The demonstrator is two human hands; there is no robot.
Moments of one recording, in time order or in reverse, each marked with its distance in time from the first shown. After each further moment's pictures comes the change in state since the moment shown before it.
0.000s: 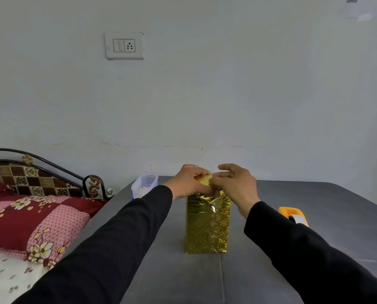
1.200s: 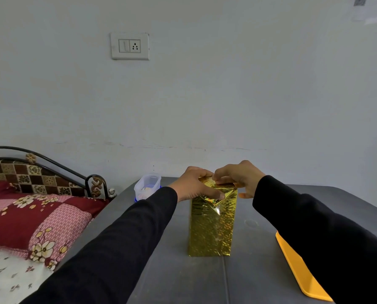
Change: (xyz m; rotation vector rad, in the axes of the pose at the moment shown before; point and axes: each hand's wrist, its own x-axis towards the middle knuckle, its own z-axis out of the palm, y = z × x) left_hand -0.001 0.001 -0.001 -0.027 -0.030 -0.017; right_hand 0.028 -0.042 -0.011 -0.161 -0.164 0.421
